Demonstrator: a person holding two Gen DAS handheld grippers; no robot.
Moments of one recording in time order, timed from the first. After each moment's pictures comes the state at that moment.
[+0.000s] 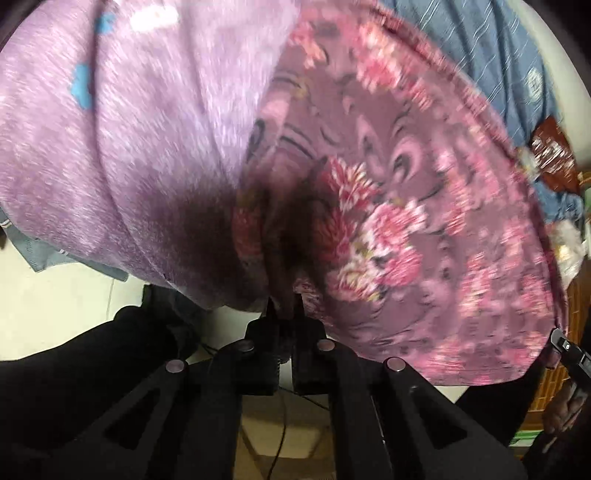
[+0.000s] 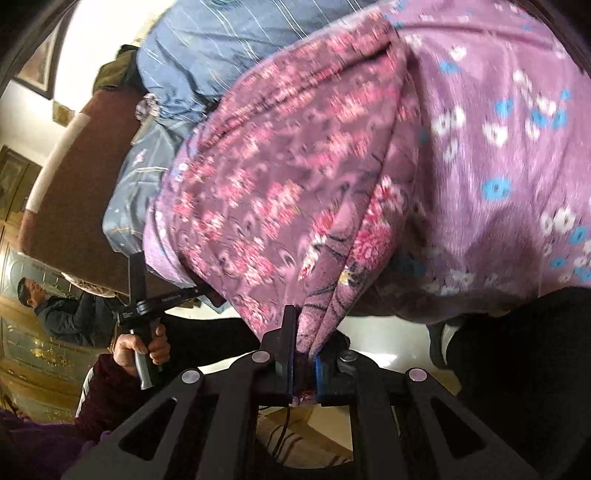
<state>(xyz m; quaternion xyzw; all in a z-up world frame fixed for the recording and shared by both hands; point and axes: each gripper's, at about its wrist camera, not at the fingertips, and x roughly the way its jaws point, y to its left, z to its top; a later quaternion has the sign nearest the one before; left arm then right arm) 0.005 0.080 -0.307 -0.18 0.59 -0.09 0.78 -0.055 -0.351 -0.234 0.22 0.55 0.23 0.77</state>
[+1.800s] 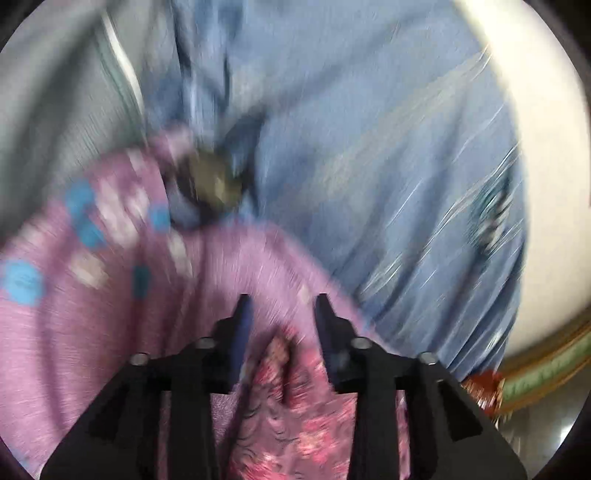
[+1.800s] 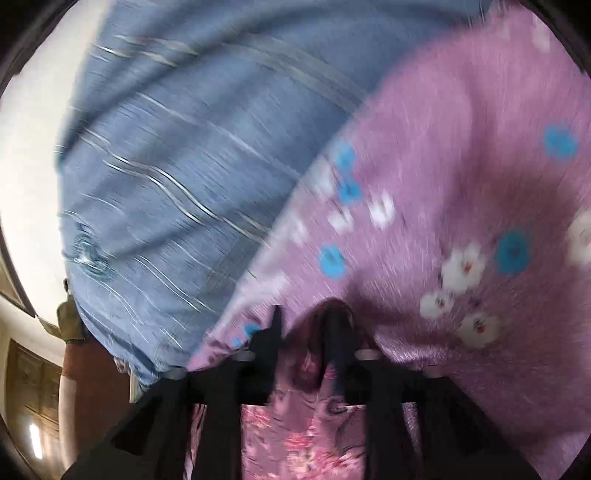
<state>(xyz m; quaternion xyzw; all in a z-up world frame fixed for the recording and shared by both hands) 0.365 0.170 -0.231 -0.44 0.35 -0.06 0.83 0.352 -0.459 -0.259 0.46 0.37 0.07 0.80</state>
